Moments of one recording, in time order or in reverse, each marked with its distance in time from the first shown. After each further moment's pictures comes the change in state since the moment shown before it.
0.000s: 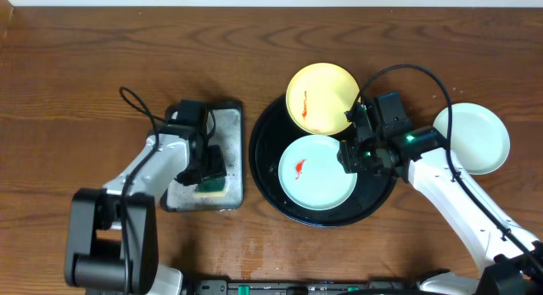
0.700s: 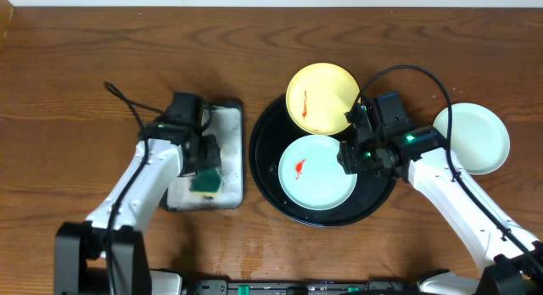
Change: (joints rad) left arm -0.002 -0.155 0.040 -0.020 -0.079 -0.014; right arm 0.000 0.000 0.000 -0.010 -0.007 0.002
